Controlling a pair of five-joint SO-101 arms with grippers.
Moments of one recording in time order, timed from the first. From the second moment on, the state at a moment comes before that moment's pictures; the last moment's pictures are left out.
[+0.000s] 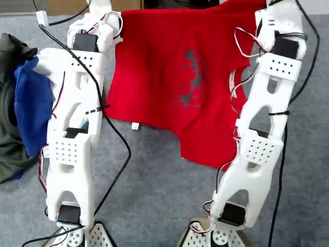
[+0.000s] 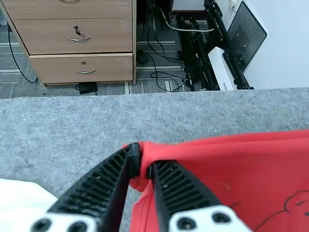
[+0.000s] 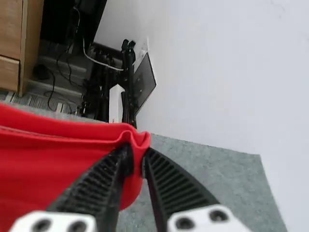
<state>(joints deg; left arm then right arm) 2.0 42.3 -62.4 55.1 -5.9 14.0 47.2 -66.8 47.1 20.4</state>
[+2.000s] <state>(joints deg) 0.4 68.7 -93.2 100.1 -8.0 14.2 51.8 -81.8 101.5 28.9</state>
